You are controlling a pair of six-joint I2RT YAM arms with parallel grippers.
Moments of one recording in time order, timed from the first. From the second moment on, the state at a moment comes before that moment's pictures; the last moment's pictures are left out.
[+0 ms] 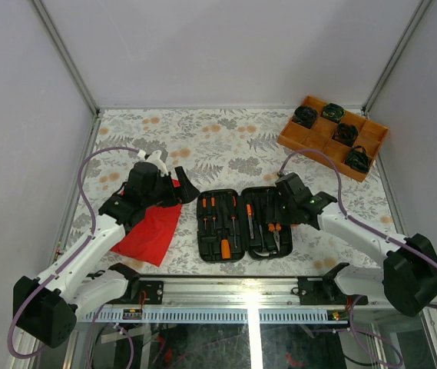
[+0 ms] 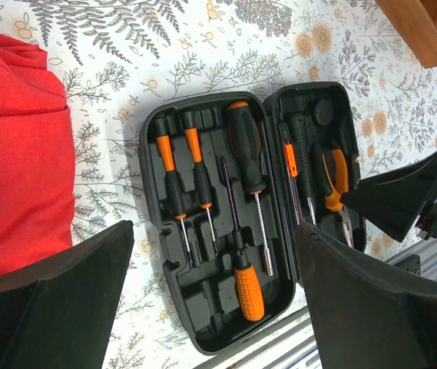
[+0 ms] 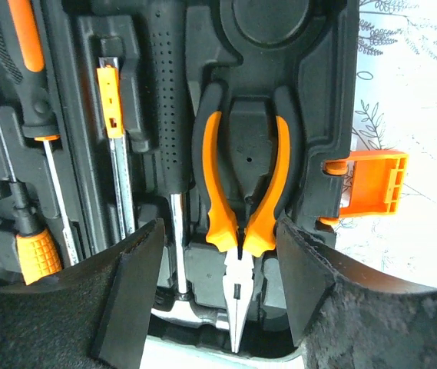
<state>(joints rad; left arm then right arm) -0.44 0.99 0.75 -0.36 0.18 -0.62 0.60 1.24 0.70 -0.49 0.04 0.58</state>
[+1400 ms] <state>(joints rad) -0.44 1.00 0.75 -0.36 0.18 -0.62 0.69 1.41 0.82 -0.67 0.07 0.50</state>
